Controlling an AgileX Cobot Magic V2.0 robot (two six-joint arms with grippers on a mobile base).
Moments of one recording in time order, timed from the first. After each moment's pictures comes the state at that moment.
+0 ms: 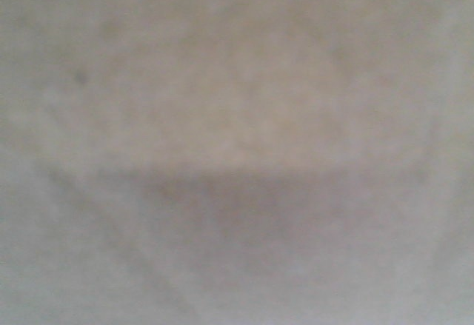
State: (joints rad) left arm -0.23 0.16 -0.45 -0.19 0.71 -0.05; right arm 0.18 0.41 -0.87 0.17 0.88 -0.05
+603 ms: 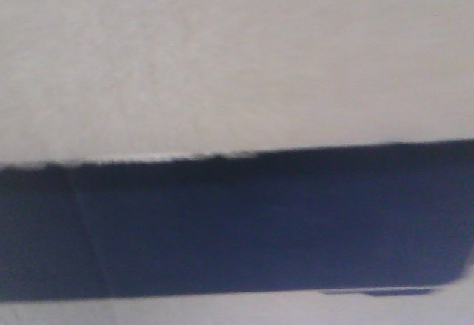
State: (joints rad) left arm -0.23 0.74 -1.09 0.08 1.14 -0.14; right arm 0.18 0.91 -1.11 0.21 1.00 -0.03
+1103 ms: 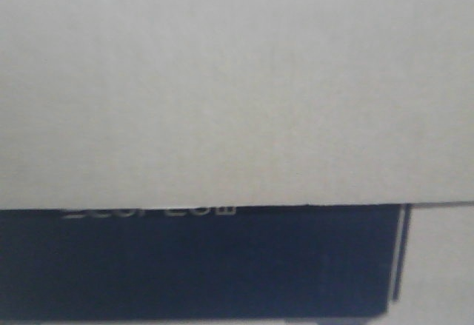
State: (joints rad) left arm -0.23 1.14 -1.12 0.13 1.05 -0.17; right arm 0.18 1.26 -1.12 0.17 0.89 -0.09
